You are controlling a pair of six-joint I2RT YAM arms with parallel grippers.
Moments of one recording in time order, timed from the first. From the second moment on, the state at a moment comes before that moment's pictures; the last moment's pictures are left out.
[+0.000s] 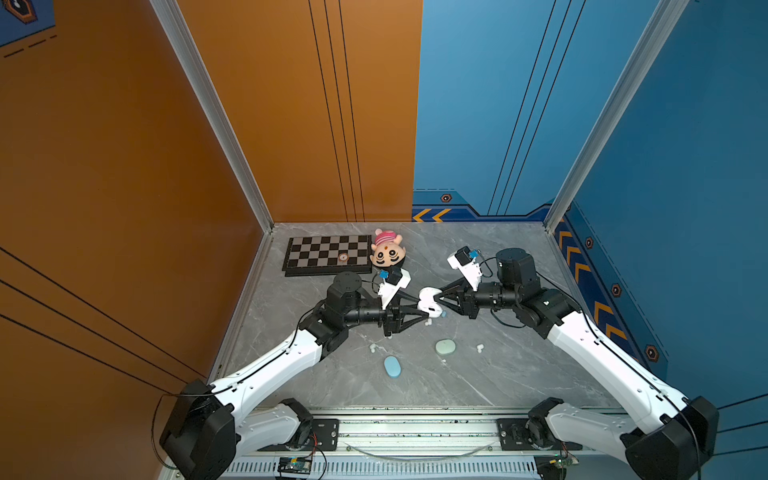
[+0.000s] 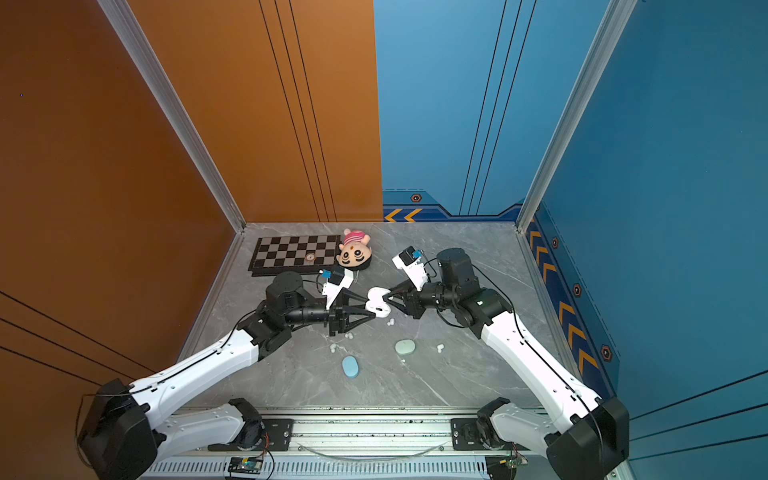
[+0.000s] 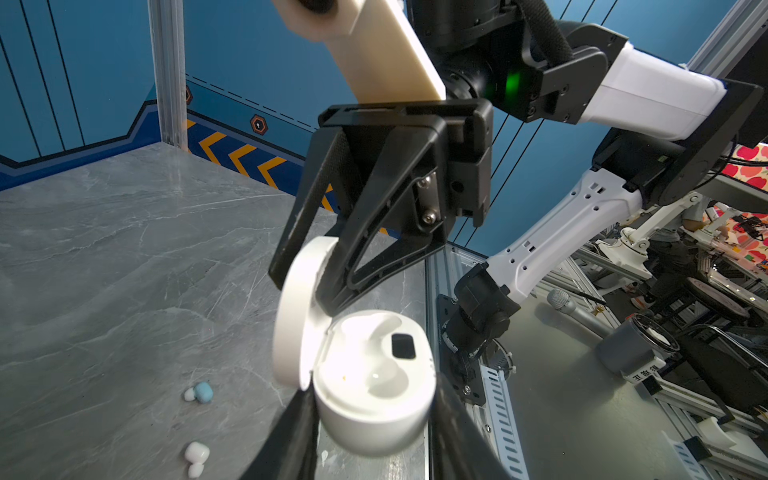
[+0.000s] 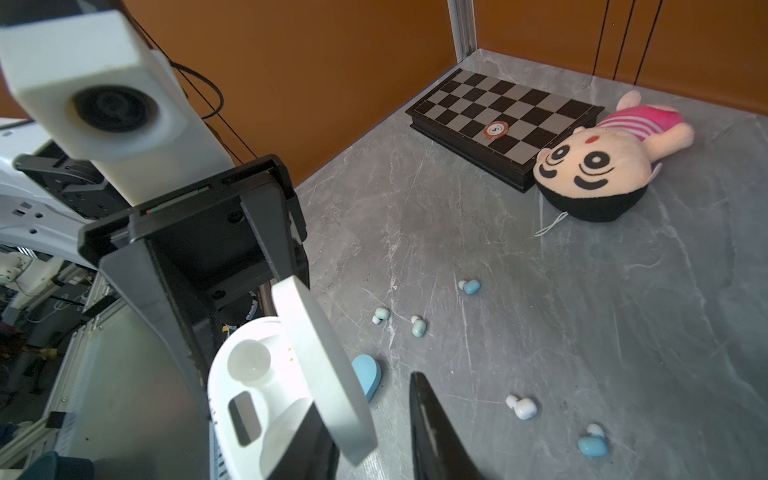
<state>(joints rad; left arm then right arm) -0.63 1.16 0.75 0.24 0.82 -0.21 0.48 1.16 1.05 -0.44 -0.71 0.04</state>
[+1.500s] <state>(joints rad) -0.67 1.18 0.92 -0.01 0.52 0.24 0.67 1.02 1.03 -0.49 -0.30 -0.24</state>
